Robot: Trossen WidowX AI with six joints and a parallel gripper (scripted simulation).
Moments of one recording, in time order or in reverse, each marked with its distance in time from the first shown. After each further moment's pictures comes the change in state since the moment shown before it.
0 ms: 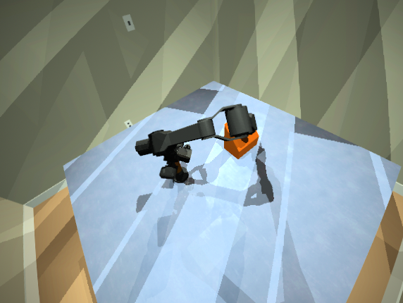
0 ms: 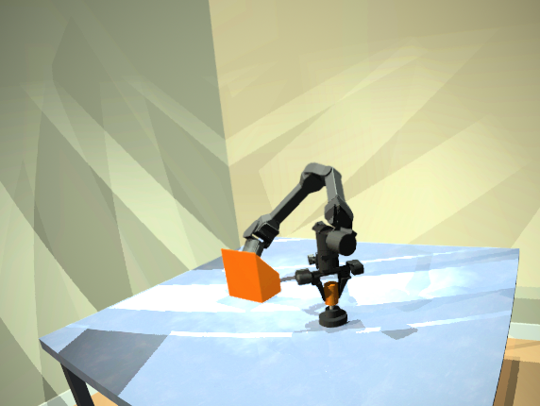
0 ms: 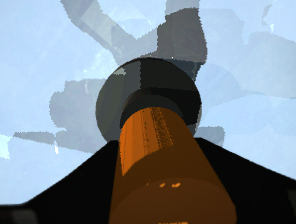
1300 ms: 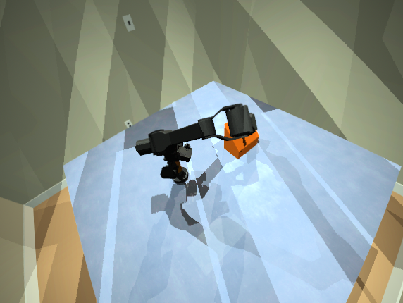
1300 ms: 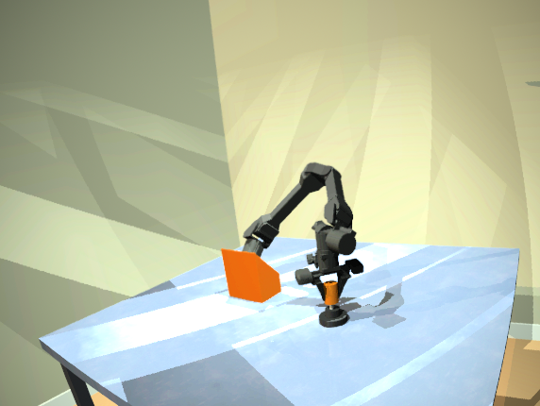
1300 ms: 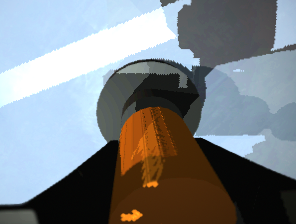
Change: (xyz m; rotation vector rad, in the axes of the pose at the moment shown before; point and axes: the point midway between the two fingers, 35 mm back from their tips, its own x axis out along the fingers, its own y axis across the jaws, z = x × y) arm -0.001 0.000 0.001 -0.041 -0.001 0.000
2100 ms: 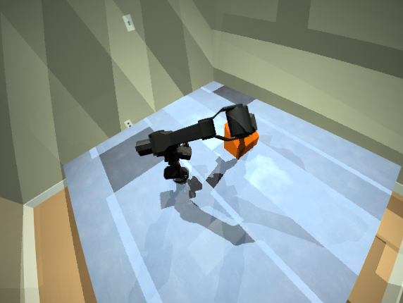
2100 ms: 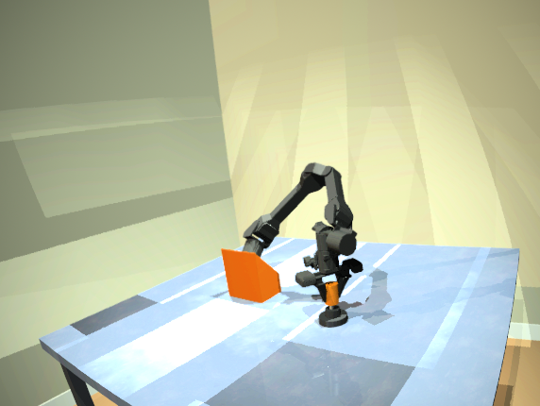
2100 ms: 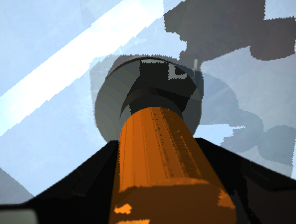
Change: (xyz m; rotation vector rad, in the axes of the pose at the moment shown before) arm 0.003 0.000 -0.001 -0.173 0.006 0.000
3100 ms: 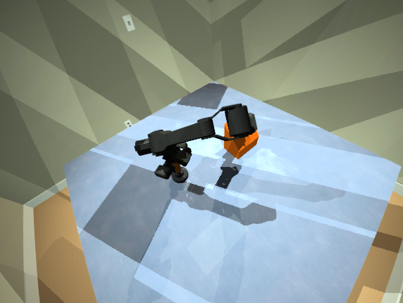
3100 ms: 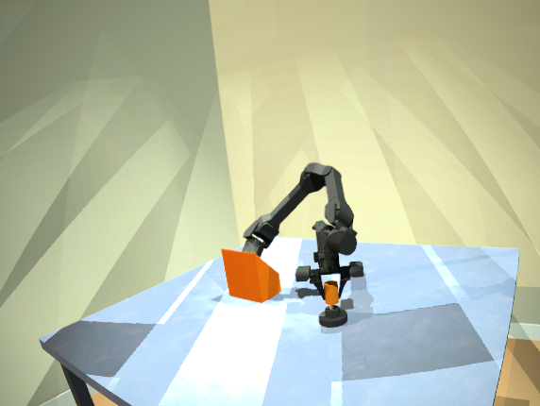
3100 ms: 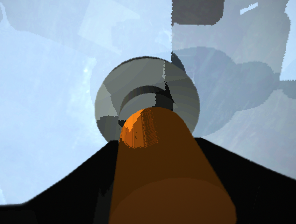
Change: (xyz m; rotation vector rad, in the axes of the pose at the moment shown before) arm -0.003 -0.001 -0.002 0.479 -0.004 0.000
